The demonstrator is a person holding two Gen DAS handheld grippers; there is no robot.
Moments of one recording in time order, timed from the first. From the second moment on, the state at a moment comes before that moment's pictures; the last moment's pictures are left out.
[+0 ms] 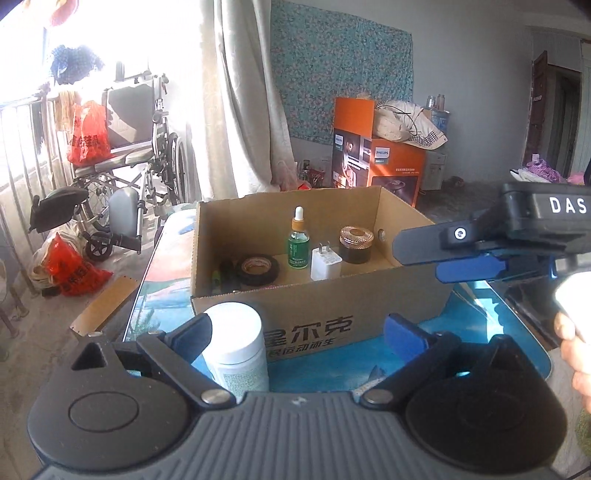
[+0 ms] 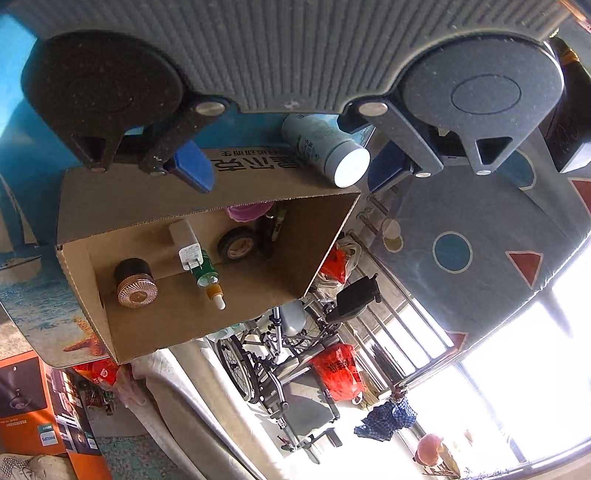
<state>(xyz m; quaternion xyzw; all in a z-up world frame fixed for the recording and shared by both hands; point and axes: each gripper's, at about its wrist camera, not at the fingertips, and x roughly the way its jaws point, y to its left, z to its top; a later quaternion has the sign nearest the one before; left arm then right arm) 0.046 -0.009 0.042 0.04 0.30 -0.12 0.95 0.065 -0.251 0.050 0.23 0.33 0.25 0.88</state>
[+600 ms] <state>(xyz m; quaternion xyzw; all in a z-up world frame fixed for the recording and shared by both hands) 0.093 0.032 -0.020 0.01 0.34 -0.08 0.94 0.135 -0.162 0.009 0.25 0.41 0.29 0.83</state>
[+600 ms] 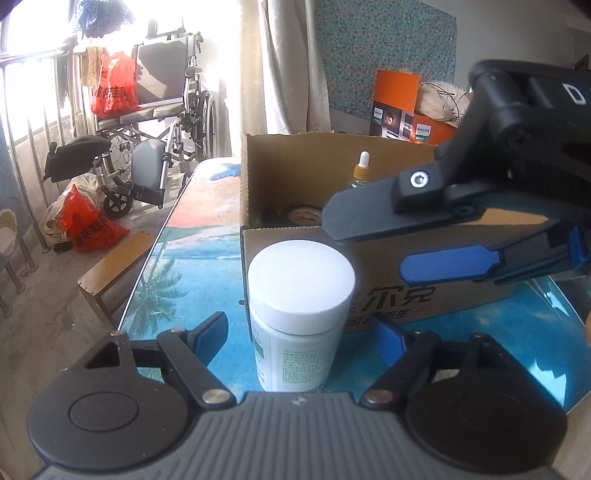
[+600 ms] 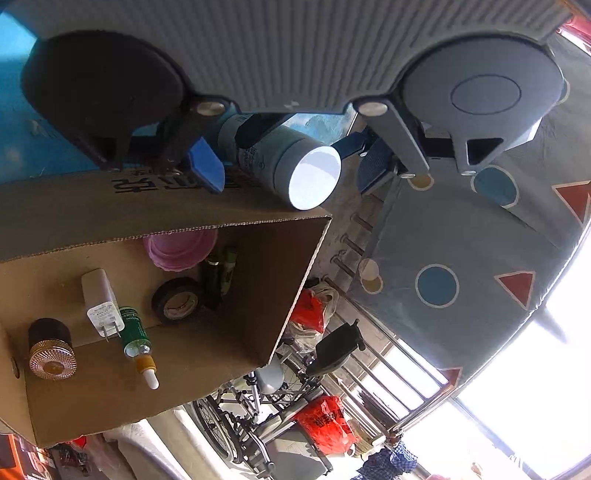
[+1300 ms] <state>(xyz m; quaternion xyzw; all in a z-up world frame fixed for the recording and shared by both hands) 0.090 0.012 -0.025 -0.01 0.36 -0.10 0.93 0.143 -0.167 -0.009 0.28 0.44 0.28 0.81</state>
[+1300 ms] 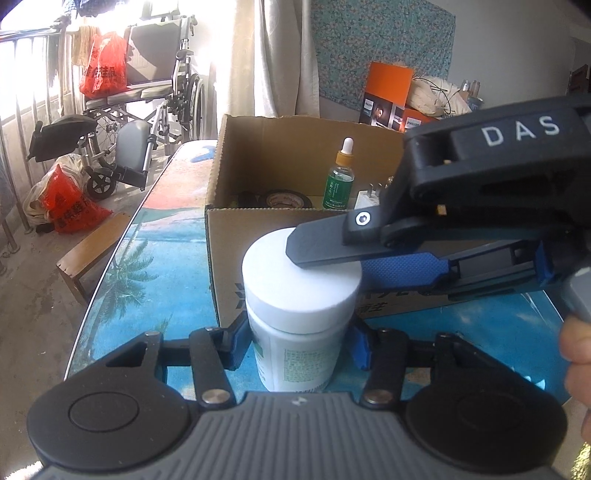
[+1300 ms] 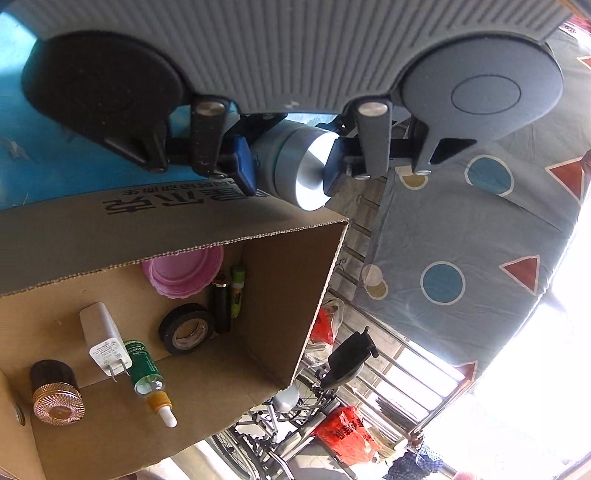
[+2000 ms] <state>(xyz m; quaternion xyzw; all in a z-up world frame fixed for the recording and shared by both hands) 0.071 -0.050 -0.020 0.03 0.35 -0.15 0.92 0.094 -0.237 -0.007 0.32 0.42 0.23 0.82</state>
